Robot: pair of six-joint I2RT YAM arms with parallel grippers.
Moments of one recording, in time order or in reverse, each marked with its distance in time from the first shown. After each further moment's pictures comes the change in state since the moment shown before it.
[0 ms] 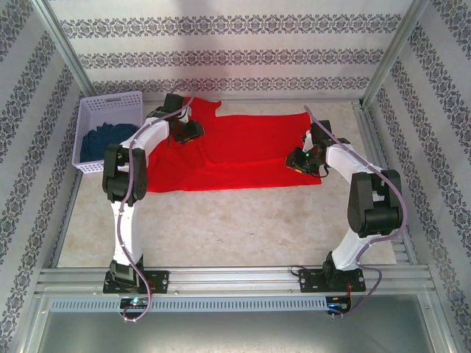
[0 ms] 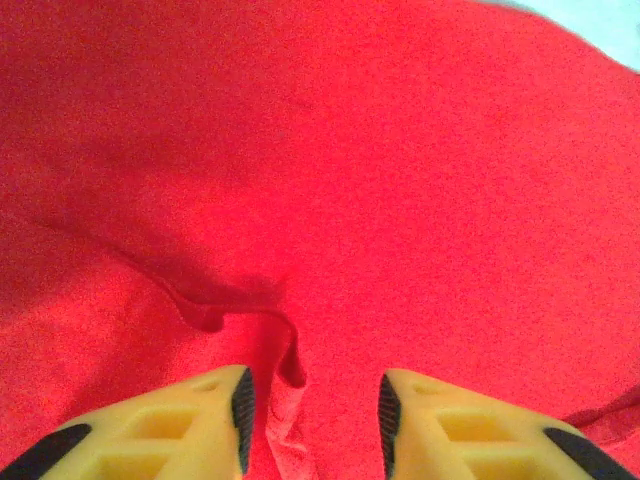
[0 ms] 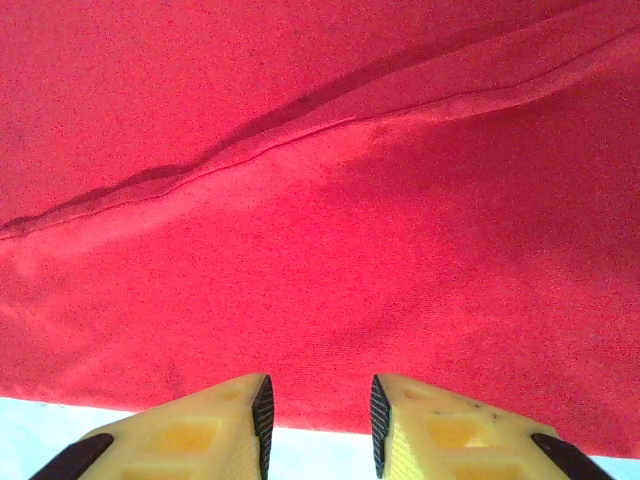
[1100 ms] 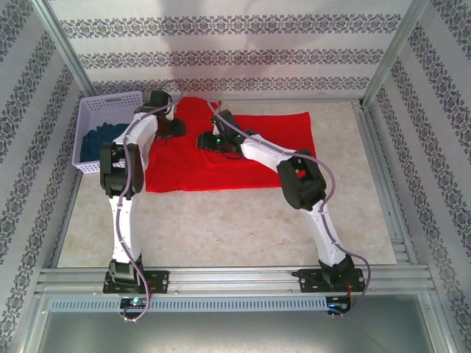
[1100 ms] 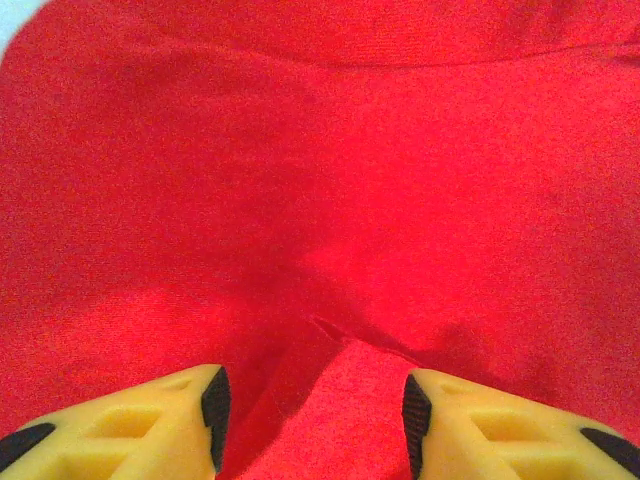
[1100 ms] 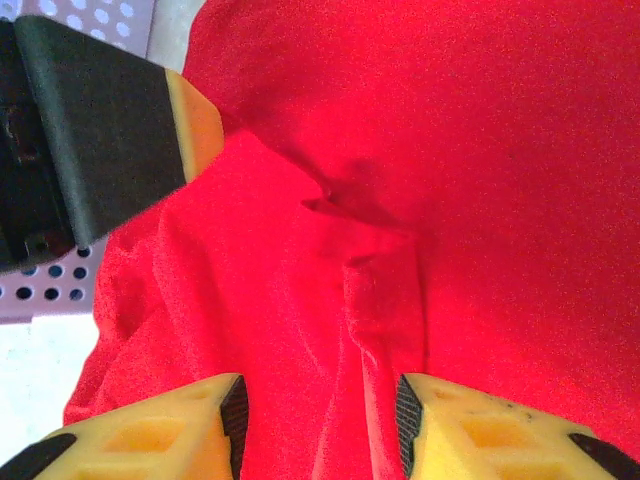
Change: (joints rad) left arm 0.113 0.116 0.152 -0.112 -0.151 0.267; right arm 0.538 0.644 0.760 0.329 0.127 0.258
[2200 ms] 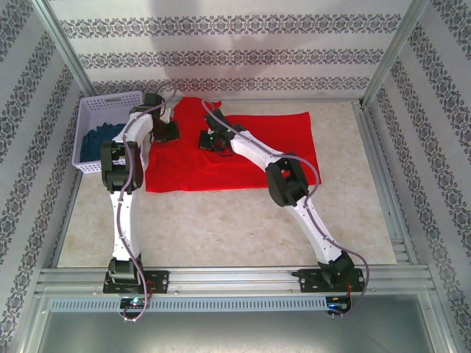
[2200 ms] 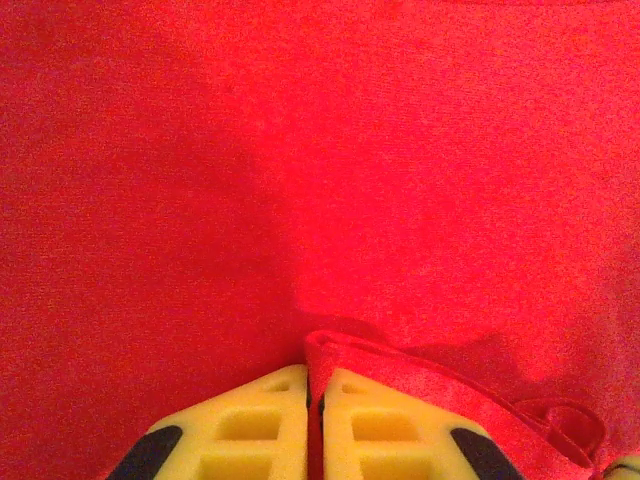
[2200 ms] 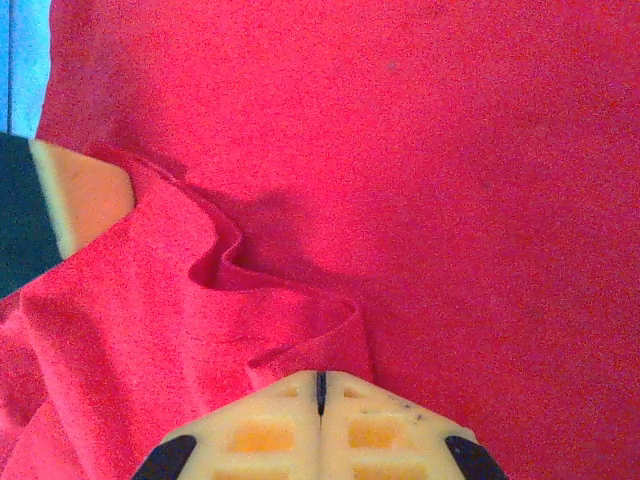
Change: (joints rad) left arm 0.063 0.124 0.124 -0.100 0.179 0.010; right arm -0.003 0.263 0.412 -0.278 0.055 0.029
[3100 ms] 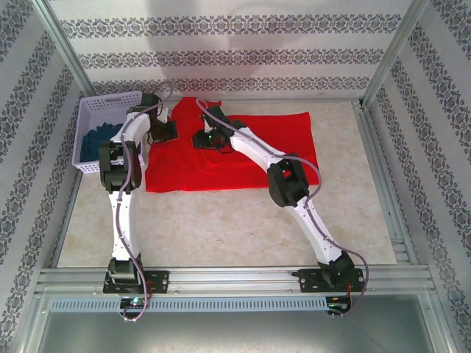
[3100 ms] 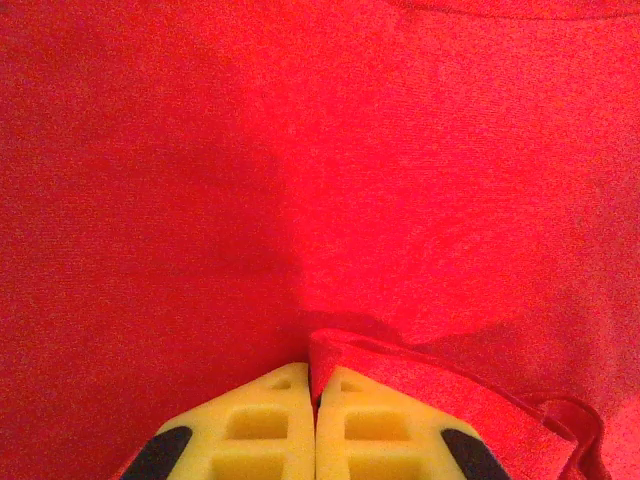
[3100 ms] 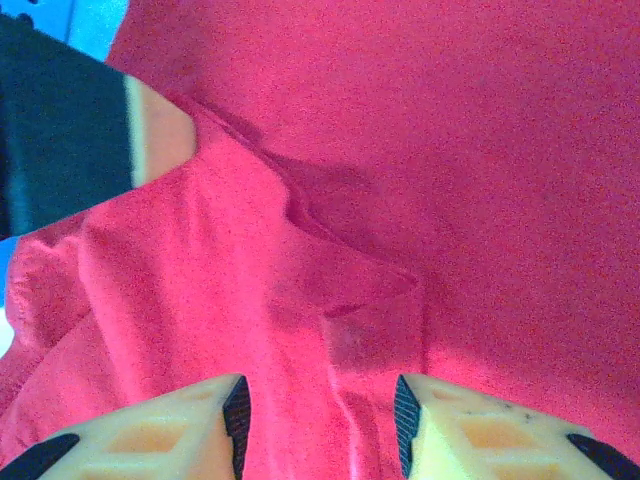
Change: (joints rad) left arm 0.017 0.000 0.000 -0.001 0.031 -0.005; right arm 0.021 -0.011 0.085 -0.115 -0.023 -0.185
